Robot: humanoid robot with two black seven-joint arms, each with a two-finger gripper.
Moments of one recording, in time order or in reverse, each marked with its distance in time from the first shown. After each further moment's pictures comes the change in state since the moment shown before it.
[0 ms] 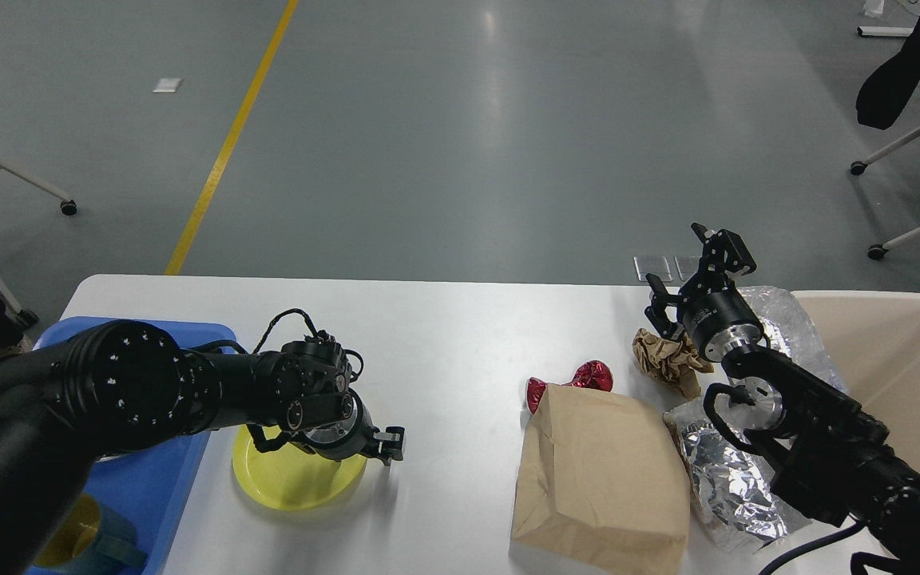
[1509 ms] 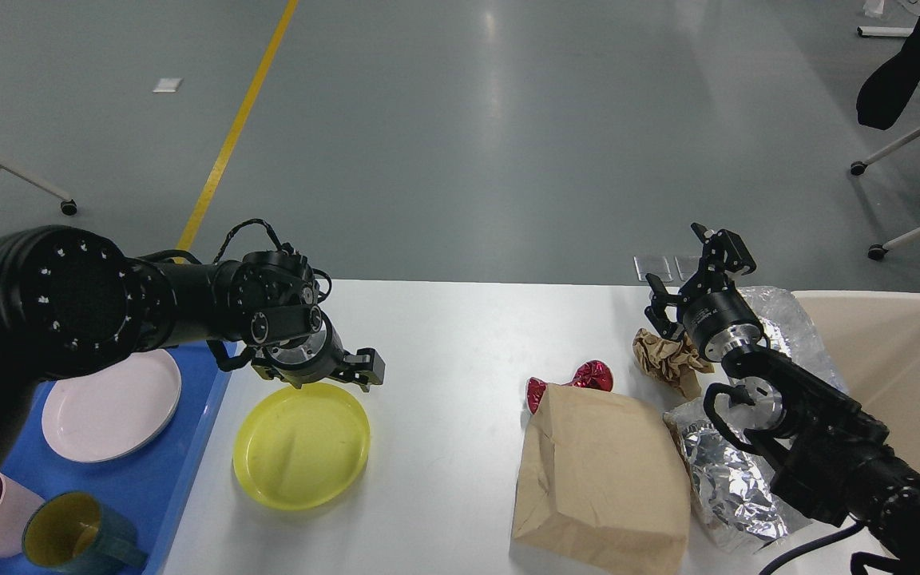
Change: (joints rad) left arm -0.199 0.081 0.065 -0.080 -0.097 0.005 -0.002; right arm 0.000 0.000 0.000 0.000 0.000 0.000 0.000
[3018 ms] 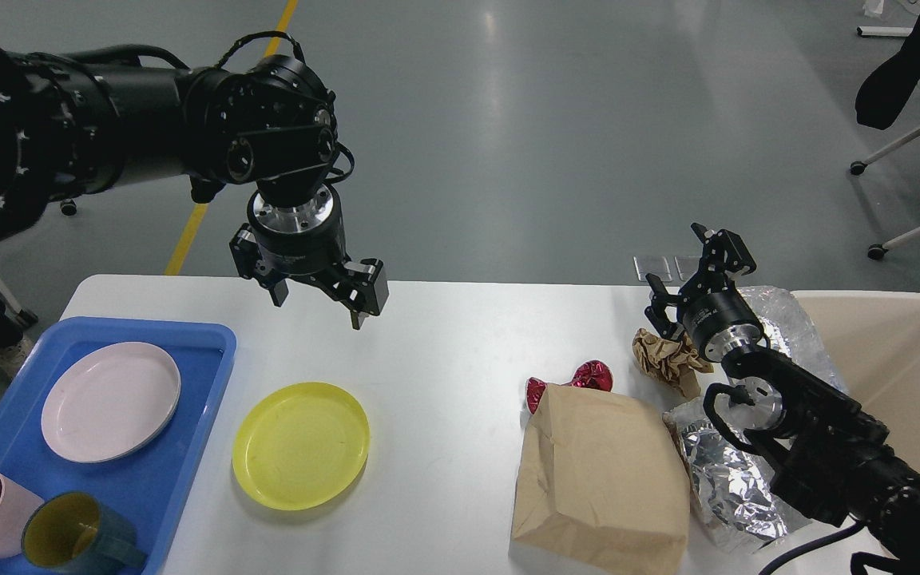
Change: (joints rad) left arm -0.528 0.035 0.057 -0.145 -0.001 -0.536 0.003; right arm 0.000 0.000 0.000 0.000 0.000 0.000 0.000
